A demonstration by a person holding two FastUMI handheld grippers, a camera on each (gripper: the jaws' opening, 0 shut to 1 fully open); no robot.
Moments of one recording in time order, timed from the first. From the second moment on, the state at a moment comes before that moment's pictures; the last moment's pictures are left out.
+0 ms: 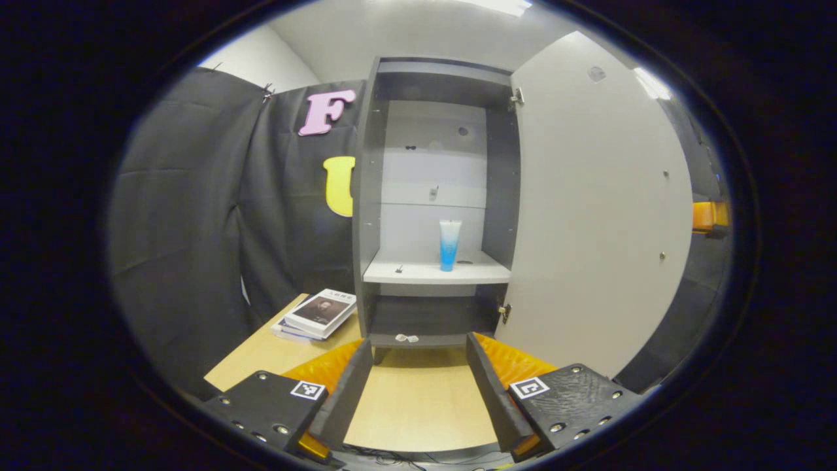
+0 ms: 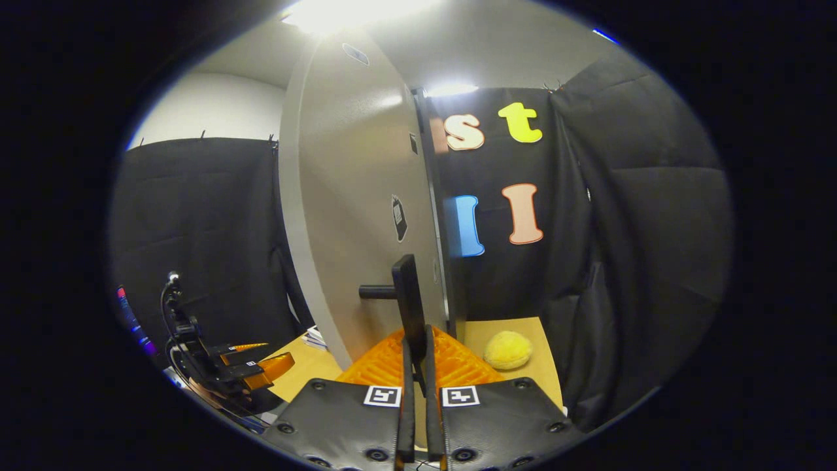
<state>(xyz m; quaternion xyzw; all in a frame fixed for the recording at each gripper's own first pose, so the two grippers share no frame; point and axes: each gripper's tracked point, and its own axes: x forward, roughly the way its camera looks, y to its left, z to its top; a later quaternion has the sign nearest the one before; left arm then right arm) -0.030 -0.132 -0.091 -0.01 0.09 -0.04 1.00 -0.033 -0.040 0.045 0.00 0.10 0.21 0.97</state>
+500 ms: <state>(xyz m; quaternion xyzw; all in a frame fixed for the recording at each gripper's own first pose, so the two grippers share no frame) -0.024 -0.063 -0.069 -0.02 0.09 -0.01 1.00 -0.074 -0.060 0.033 0.04 0.11 0.16 0.98</state>
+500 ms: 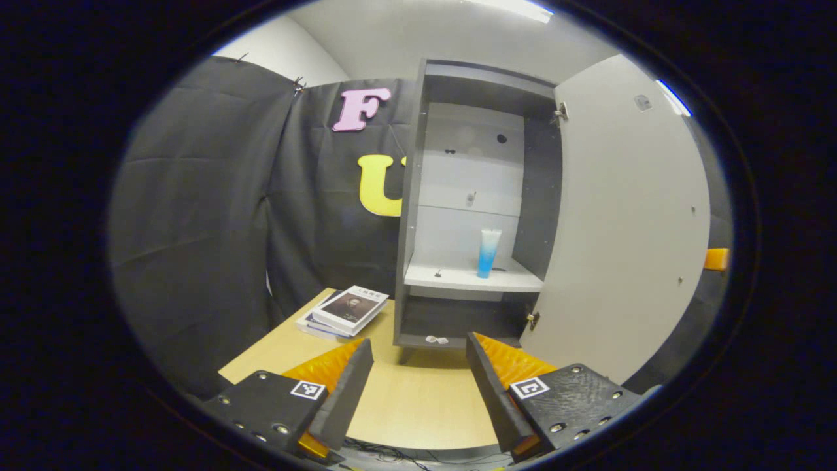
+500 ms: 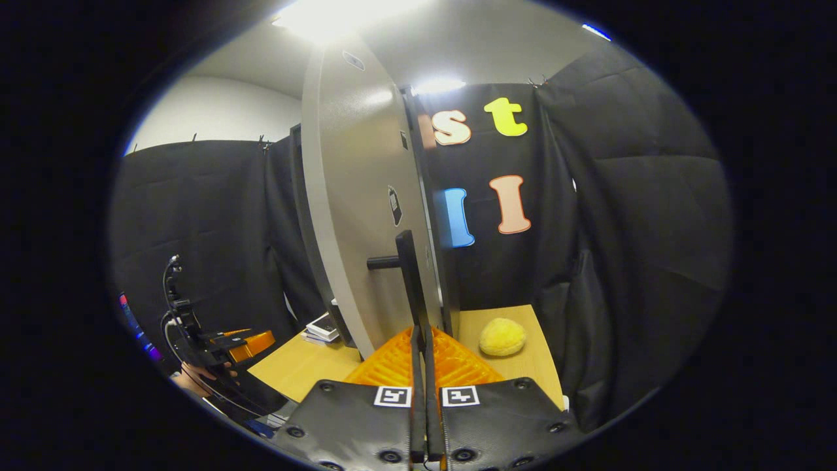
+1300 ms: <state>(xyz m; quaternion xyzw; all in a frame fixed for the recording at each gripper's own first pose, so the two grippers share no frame) 0.095 -0.121 -0.008 -0.02 0.03 -0.12 0.99 -0.005 -0.147 0.048 -0.01 0.04 -0.02 1.00</state>
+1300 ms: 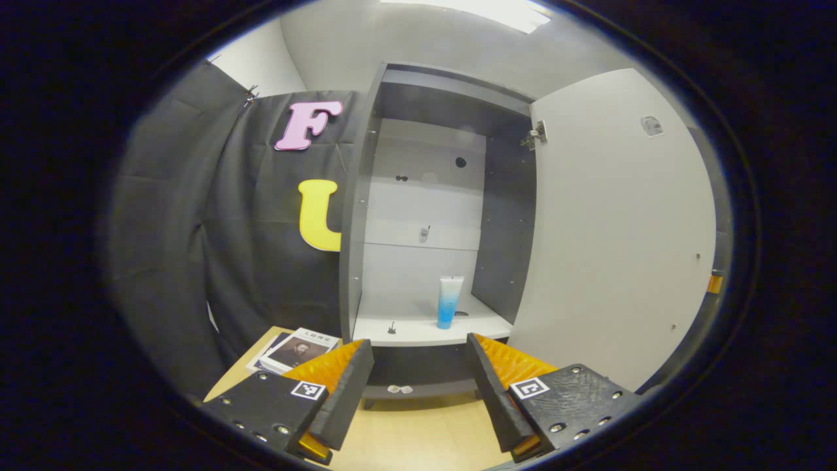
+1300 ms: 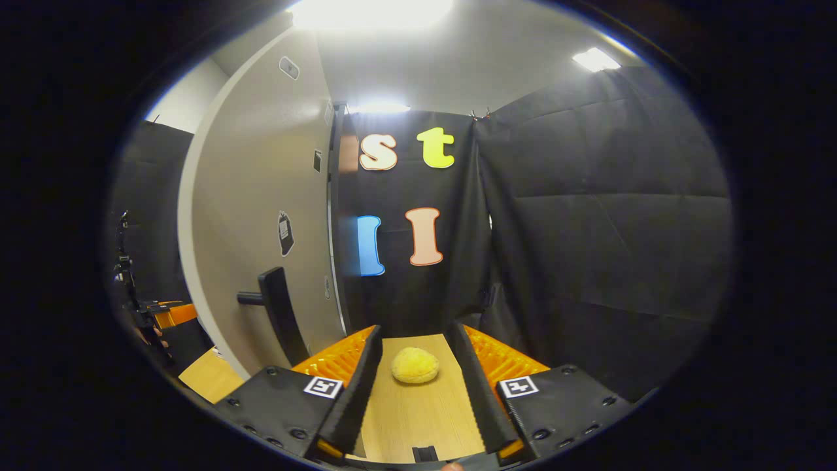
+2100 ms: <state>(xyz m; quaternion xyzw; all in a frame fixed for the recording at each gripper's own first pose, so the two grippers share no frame) 0.284 -0.223 -0.031 -0.06 0.04 -0.14 0.99 0.132 -0.237 0.010 0.01 0.07 -0.08 0.99</state>
